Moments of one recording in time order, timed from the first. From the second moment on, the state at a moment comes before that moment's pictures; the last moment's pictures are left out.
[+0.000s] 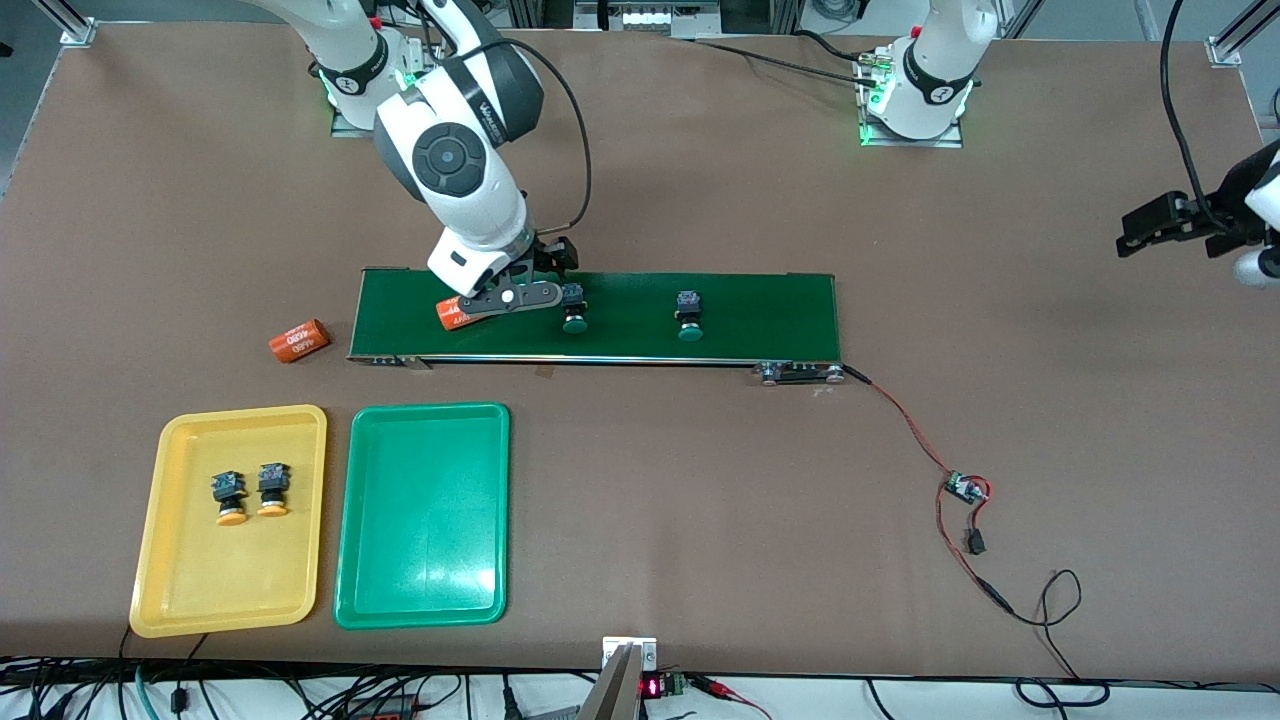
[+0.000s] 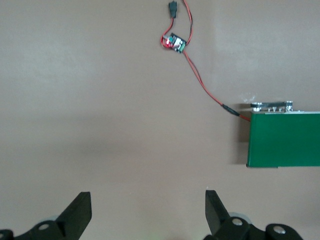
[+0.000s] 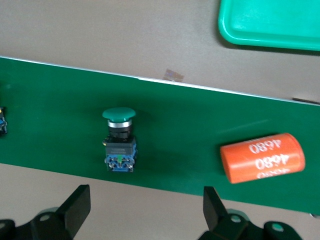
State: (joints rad) left arm 0.01 0.04 0.04 -1.57 0.02 1.53 0.06; right arm 0.44 0.29 0.22 -1.91 0.02 2.13 0.49
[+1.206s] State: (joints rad) left arm -0.01 0.05 -0.02 -1.62 0.02 1.60 0.06; right arm 0.43 0.45 0.21 -1.91 0.01 2.24 0.48
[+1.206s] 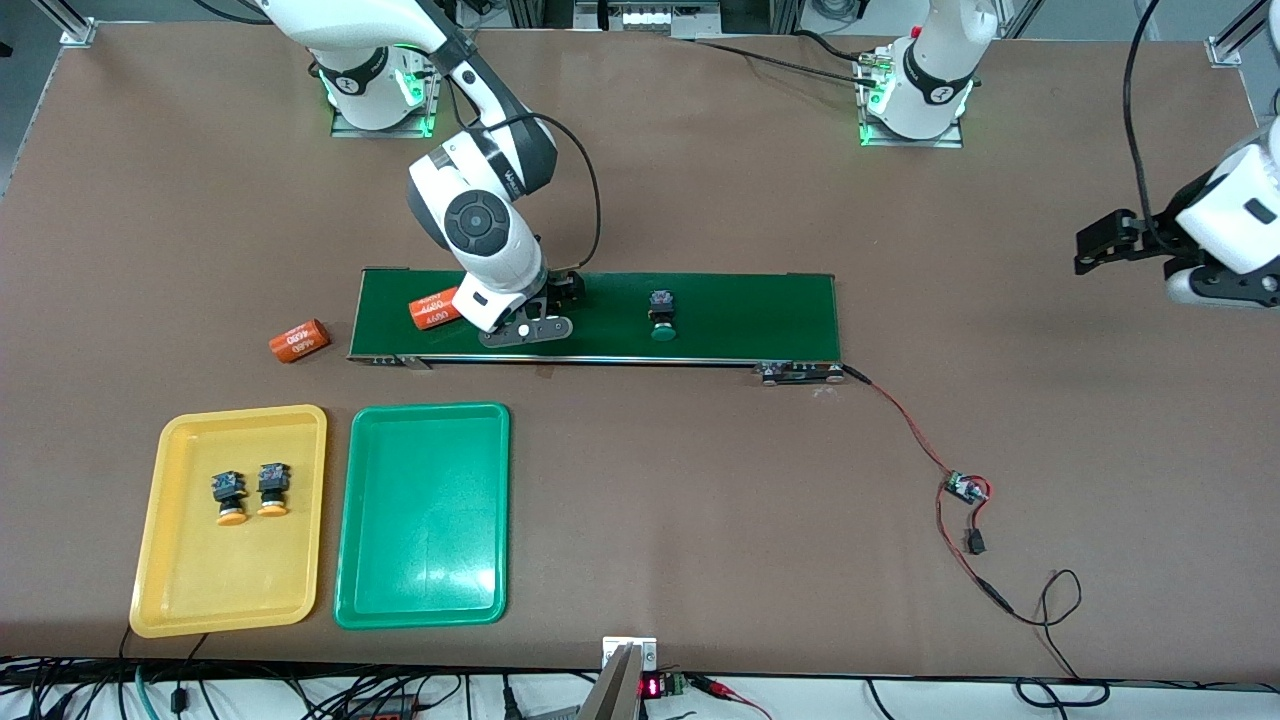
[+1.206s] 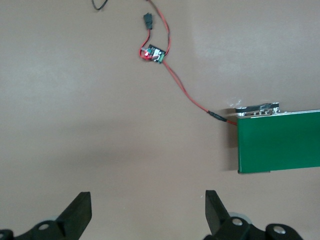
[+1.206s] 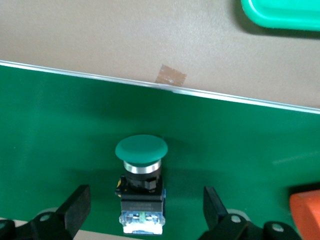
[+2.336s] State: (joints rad) left arm 0.01 0.01 -0.04 -1.66 0.02 1.62 0.06; right arm 0.36 0.43 0.20 -1.91 0.01 2.26 0.50
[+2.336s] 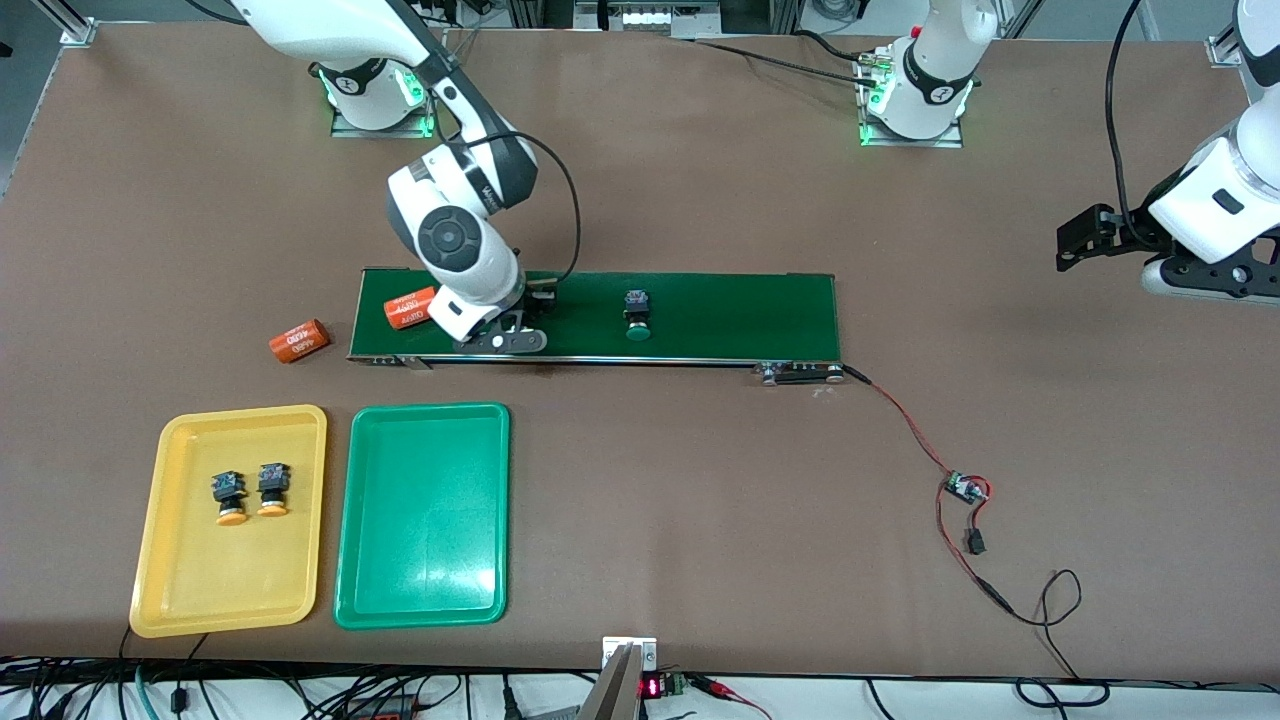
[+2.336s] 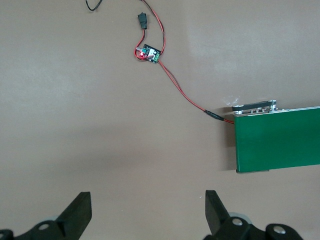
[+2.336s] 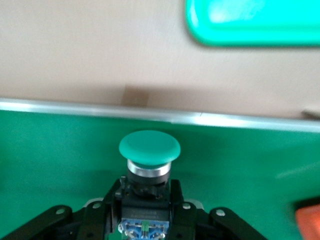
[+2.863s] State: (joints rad) left arm 0.01 0.01 -0.04 -1.66 0.02 1.61 0.06; right arm 0.30 0.49 0.04 -1.72 0.01 2.26 0.31
